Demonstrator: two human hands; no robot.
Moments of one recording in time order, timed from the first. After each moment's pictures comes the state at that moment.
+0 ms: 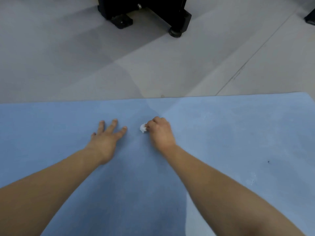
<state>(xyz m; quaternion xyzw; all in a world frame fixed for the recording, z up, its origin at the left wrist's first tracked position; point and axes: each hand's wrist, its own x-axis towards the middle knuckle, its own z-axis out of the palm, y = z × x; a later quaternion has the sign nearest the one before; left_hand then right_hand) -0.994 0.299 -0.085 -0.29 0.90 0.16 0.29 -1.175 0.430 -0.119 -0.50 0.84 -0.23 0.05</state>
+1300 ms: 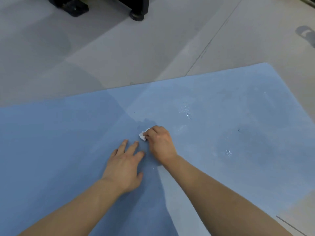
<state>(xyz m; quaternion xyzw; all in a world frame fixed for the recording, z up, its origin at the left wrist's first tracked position) -1.012 0.453 -0.075 -0.14 0.95 0.16 0.22 -1.160 0.543 -0.128 -0.44 0.86 -0.24 0.09</state>
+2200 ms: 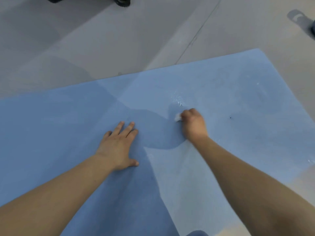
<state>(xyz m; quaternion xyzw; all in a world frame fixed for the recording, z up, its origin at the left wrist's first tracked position) -1.043 0.434 -0.079 -0.11 0.95 0.12 0.26 -1.253 0.640 -0.115 -0.27 0.95 -0.17 0.05</state>
